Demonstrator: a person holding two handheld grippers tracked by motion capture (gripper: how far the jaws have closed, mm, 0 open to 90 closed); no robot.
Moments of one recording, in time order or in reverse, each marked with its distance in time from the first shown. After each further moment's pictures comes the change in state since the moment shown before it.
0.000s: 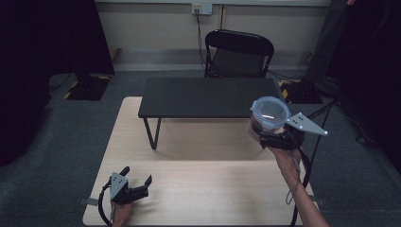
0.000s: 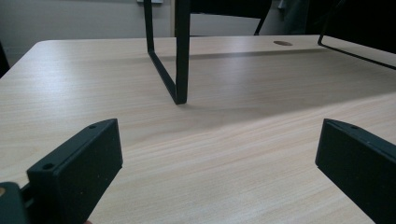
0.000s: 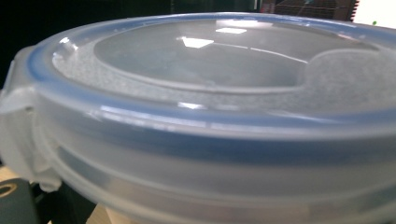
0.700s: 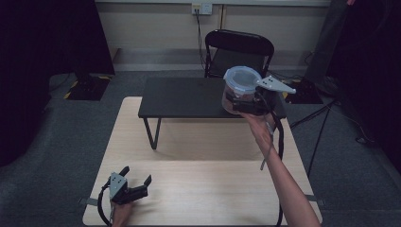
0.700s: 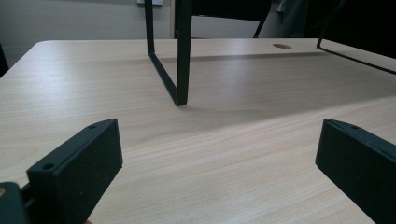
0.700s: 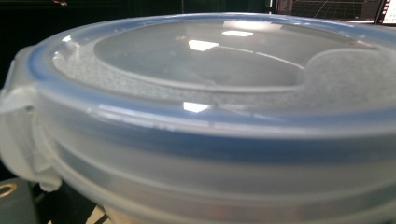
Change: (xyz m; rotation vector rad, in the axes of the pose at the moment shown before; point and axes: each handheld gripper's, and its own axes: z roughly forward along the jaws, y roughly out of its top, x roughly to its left) left arm 0.002 -0.001 -0.001 -0.008 -0.005 -0.012; right arm 0.018 0.069 0.093 0.030 0.037 0.038
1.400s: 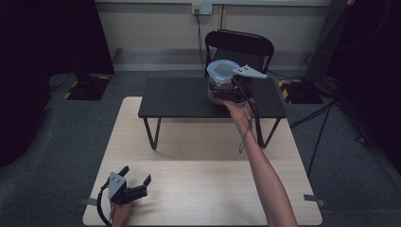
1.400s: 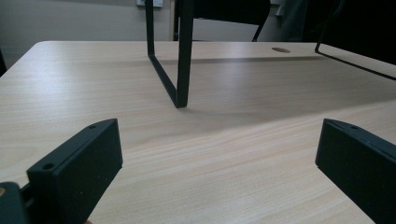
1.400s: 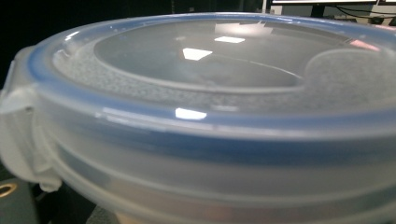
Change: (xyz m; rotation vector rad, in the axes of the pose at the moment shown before) left arm 0.003 -0.002 -0.001 -0.012 -0.005 -0.013; right arm 0.026 0.009 0.078 0.078 -0.092 0.045
